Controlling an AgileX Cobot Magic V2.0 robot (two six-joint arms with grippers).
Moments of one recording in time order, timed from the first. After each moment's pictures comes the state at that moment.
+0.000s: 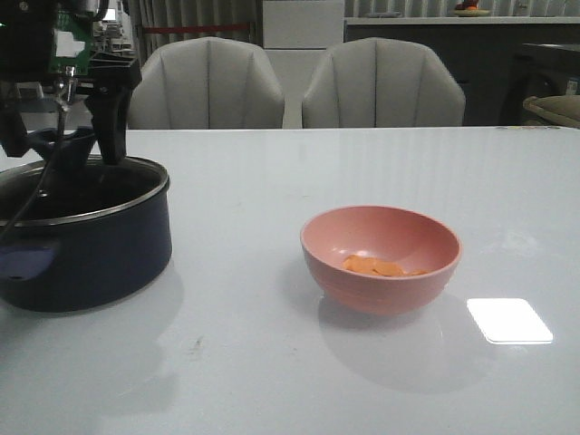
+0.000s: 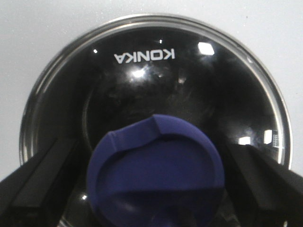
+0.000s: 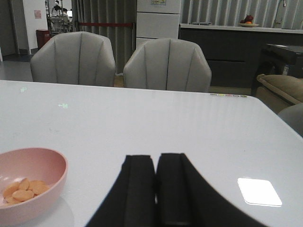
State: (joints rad) left arm -0.34 1.82 -1.53 0.09 1.06 -0.29; right arm 0.08 -0.01 0.03 -0.01 0.00 0.03
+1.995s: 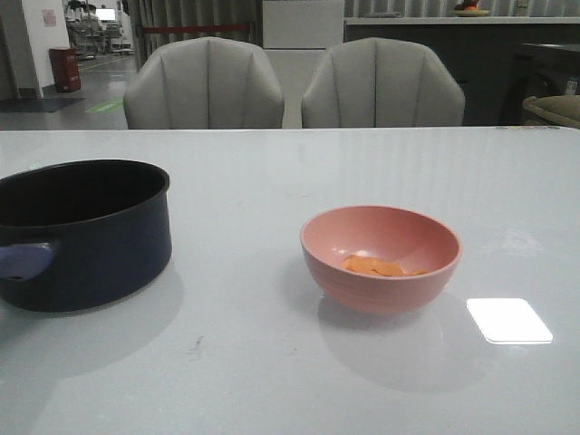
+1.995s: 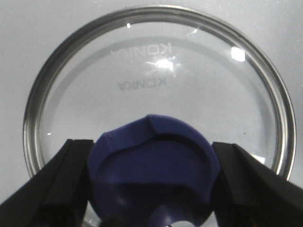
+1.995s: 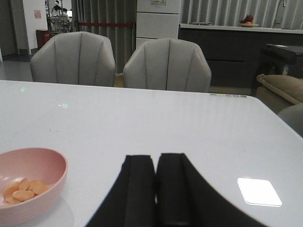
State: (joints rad) left arm 0.13 1.75 -1.08 0.11 0.72 -0.14; right arm 0.08 -0.01 0.03 -0.01 0.00 0.03
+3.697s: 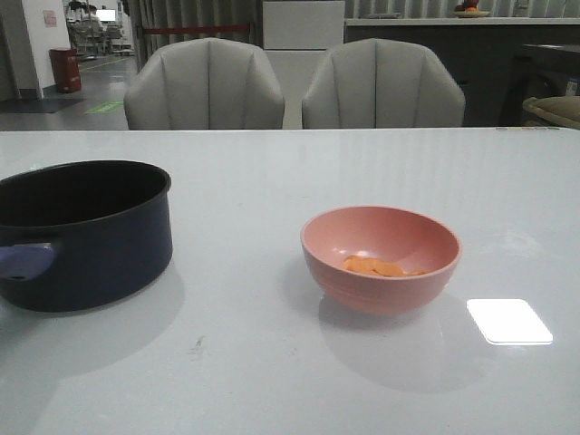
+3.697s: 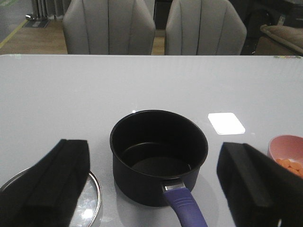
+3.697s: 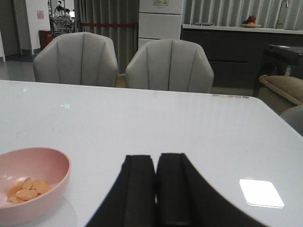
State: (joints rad) left arm -0.24 0.20 -0.46 -0.02 0.52 -0.09; right arm 0.09 -0.01 0.03 -0.01 0.00 0.03
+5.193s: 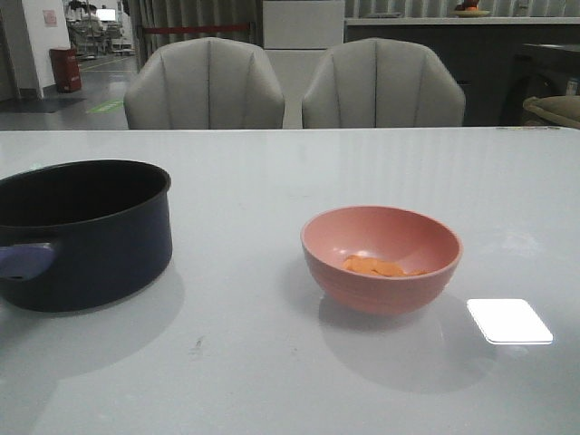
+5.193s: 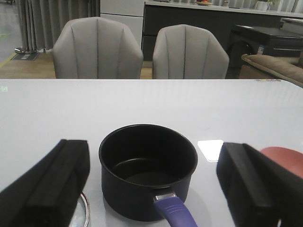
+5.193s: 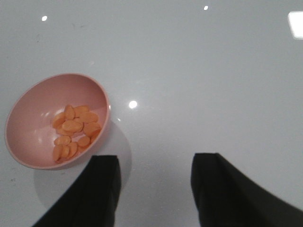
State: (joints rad) left arm -0.28 0.07 -0.34 -0.02 0.43 -0.09; right arm 0.19 0.88 -0.54 0.19 0.36 0.04
